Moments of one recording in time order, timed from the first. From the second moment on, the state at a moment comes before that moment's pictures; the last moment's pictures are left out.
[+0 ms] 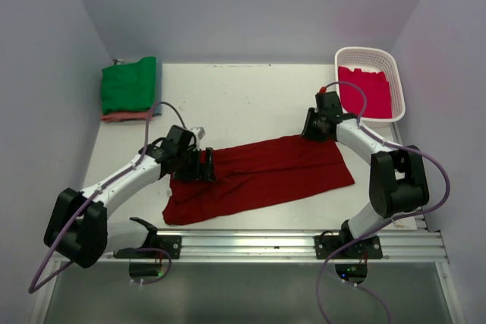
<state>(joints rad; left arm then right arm) -0.42 1.23 0.70 -0.53 0.21 -0.41 0.22 1.61 1.02 -0.37 -0.01 0.48</state>
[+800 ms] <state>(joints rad) -0.53 1.32 0.99 -0.62 0.01 -0.36 0.24 1.52 0.95 -0.36 -0.06 0.46</state>
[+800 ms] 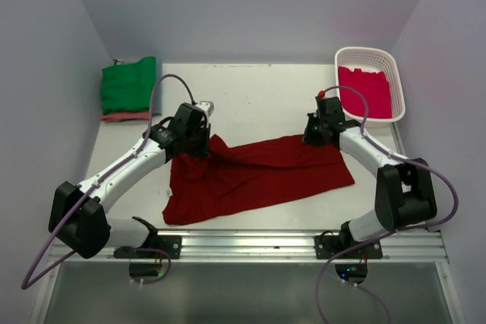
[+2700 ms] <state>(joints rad) -0.29 1.26 0.95 -0.29 -0.10 -0.43 1.15 2.02 1.48 -0.60 0.00 0.38</state>
